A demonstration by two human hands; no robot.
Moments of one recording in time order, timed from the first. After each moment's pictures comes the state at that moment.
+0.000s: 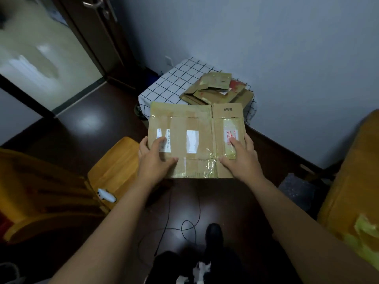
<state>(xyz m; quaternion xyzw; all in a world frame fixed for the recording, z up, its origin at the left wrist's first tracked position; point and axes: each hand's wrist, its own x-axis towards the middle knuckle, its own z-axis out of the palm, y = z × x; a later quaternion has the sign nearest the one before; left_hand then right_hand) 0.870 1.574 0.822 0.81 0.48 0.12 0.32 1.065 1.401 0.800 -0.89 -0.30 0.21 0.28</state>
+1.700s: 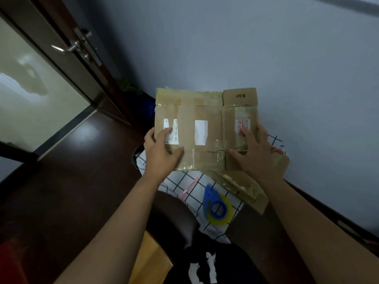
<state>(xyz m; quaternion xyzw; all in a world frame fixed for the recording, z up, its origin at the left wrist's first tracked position) 1.195 2.016 0.817 0.81 0.43 0.18 0.37 1.382 1.829 0.794 -0.90 -0.30 0.13 0.29</state>
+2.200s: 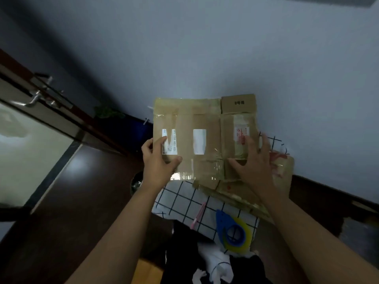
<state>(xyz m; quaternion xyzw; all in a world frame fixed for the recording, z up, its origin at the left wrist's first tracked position) 1.286 2.108 0.808 0.84 0.36 0.11 0.38 1.423 1.884 0.767 -0.91 -0.18 0.11 0.35</state>
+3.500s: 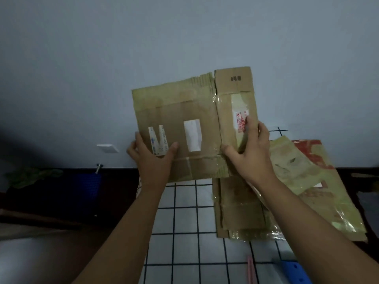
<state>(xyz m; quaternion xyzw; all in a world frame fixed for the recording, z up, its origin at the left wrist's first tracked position) 1.427 2.272 0.591 0.81 0.24 0.19 0.50 1.462 2.048 0.602 -0.91 -0.02 -0.06 0.41</state>
